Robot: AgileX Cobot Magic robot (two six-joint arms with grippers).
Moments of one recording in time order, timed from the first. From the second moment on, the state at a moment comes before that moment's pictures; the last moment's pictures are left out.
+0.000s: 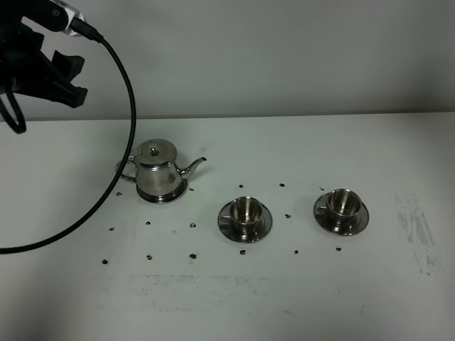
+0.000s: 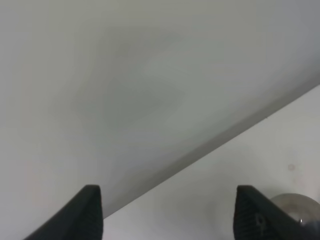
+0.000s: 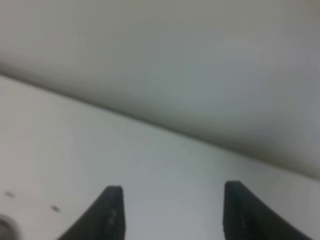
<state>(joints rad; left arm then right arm) -0.12 1.52 -1.23 -0.46 0.15 0.87 0.14 1.77 -2.21 -0.07 1.22 -0.19</state>
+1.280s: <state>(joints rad) -0.06 1.50 -1.19 -0.13 0.49 0.85 0.24 0.47 -0.78 -0.08 1.06 0.11</state>
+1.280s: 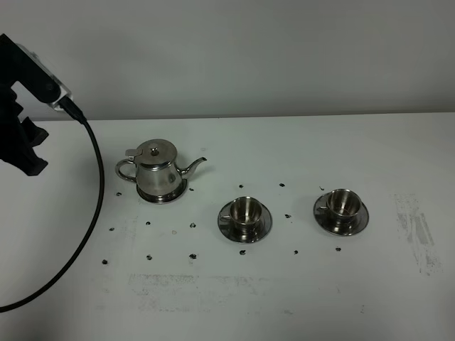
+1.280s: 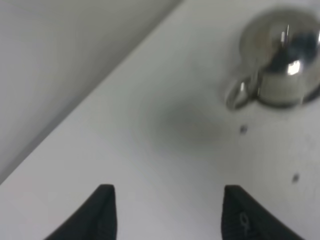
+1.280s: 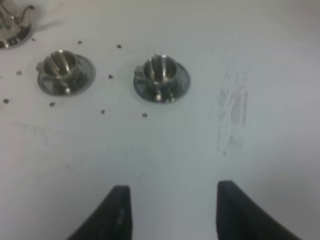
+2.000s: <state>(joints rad) -0.06 1.66 -1.19 -0.07 0.35 1.18 0.24 0.05 -0.53 -0.12 1.13 0.12</state>
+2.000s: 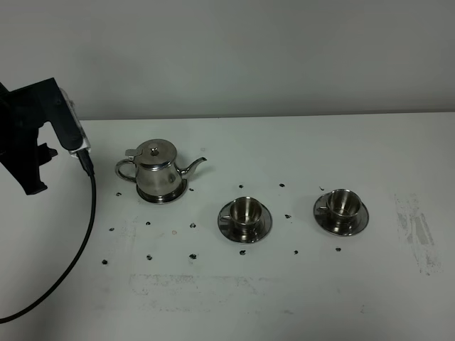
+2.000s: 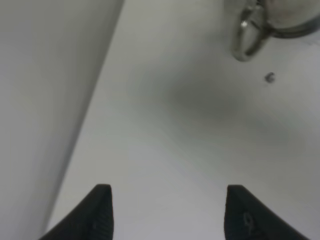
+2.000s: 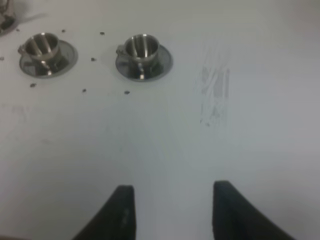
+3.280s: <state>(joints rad) -0.06 1.82 -1.20 0.03 0.10 0.99 -0.20 -0.01 -0.52 -0.02 1.12 0.01</state>
